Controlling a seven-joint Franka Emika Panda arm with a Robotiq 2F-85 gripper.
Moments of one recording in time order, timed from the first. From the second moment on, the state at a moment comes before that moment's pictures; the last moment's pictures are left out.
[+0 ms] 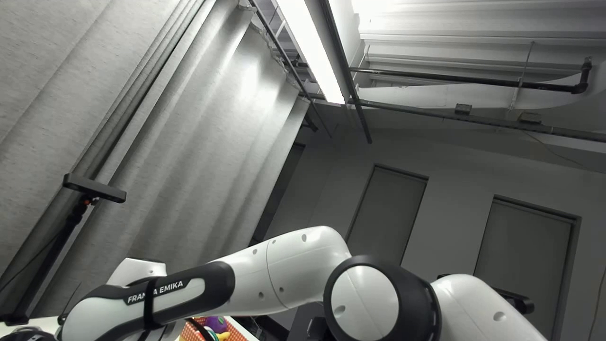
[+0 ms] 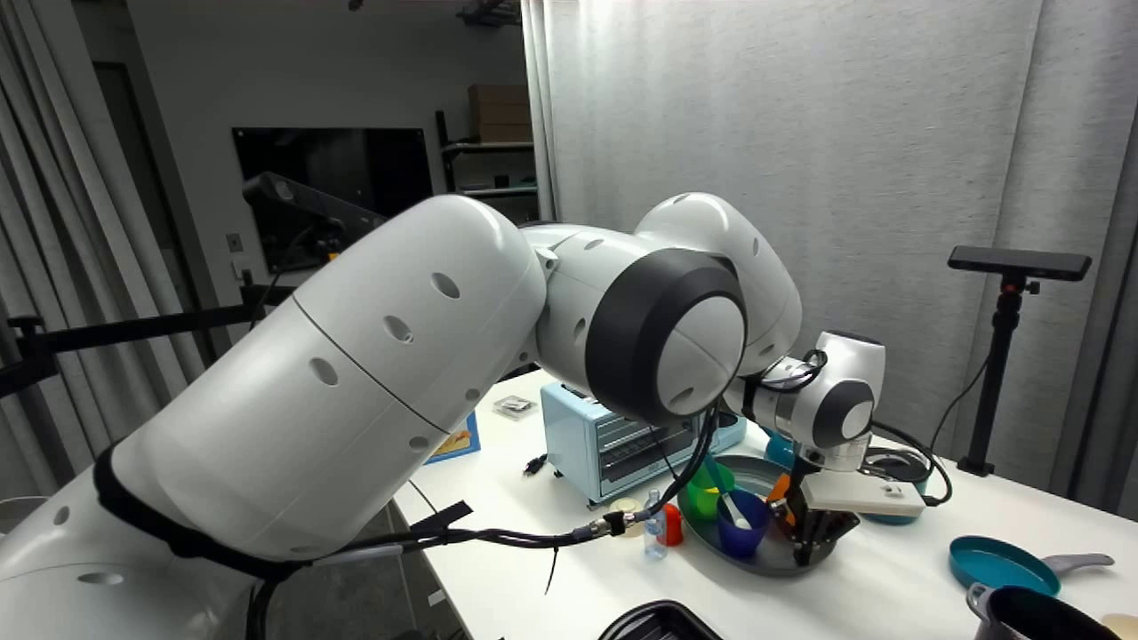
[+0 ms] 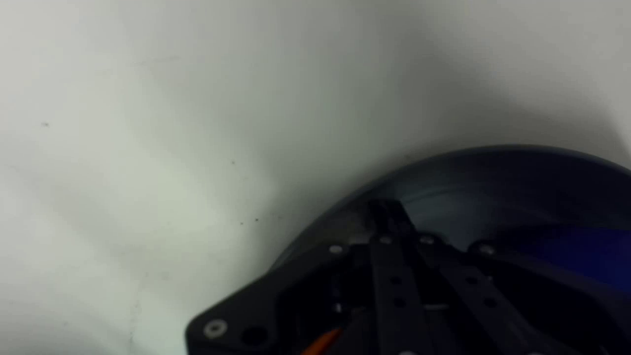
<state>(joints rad) -0.10 0.96 0.15 -1.35 -0.08 2.20 -0.86</state>
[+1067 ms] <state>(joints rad) -0.10 0.94 0.10 -1.37 -0.08 2.18 -0.83</state>
